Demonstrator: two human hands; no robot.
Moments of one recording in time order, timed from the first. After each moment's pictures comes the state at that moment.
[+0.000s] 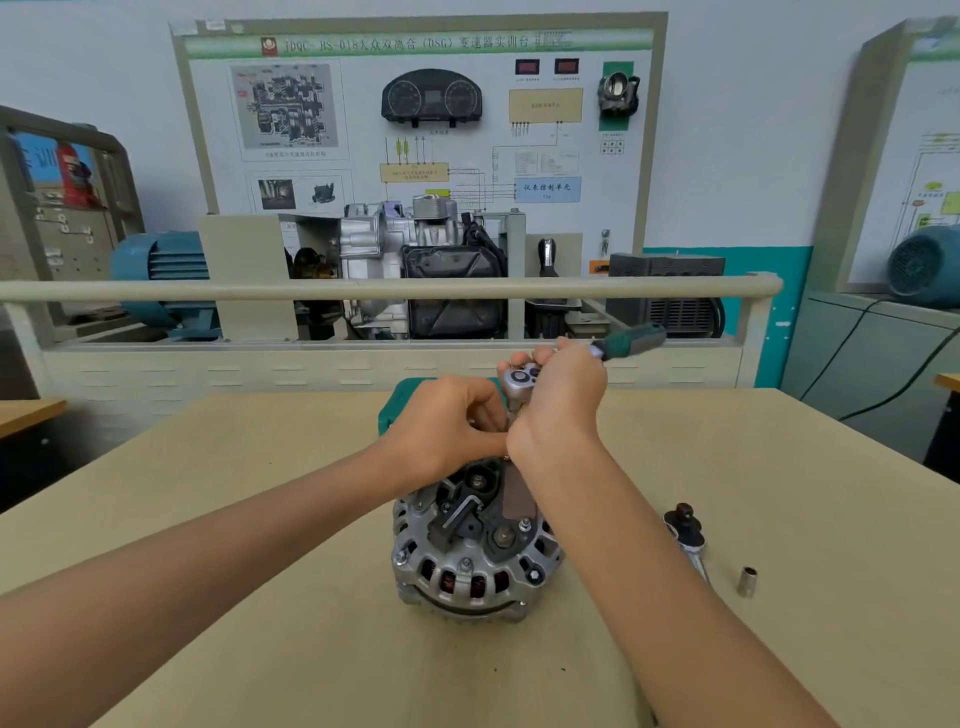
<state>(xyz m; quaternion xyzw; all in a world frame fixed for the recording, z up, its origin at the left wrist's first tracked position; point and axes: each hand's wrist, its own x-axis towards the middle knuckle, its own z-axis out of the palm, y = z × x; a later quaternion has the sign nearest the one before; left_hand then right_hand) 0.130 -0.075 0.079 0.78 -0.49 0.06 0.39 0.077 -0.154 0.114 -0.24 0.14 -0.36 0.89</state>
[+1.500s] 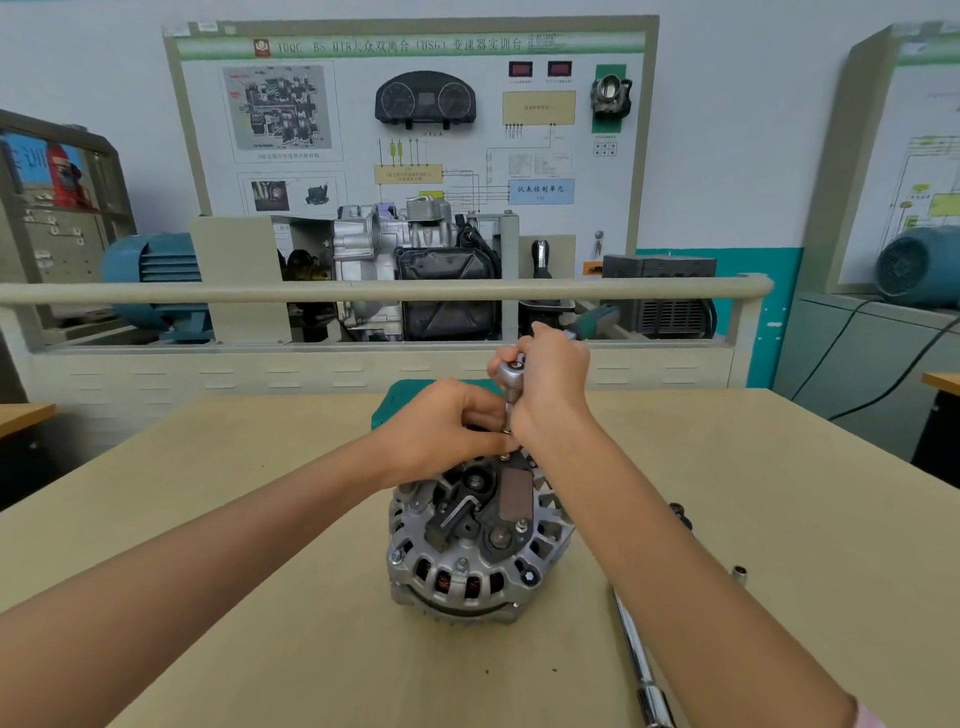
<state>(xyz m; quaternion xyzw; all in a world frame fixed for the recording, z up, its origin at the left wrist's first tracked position) 0.130 -0.077 0.082 0.76 -0.51 -0.03 0.41 0.083 -0.164 0.116 -0.33 0.13 -0.35 0.87</state>
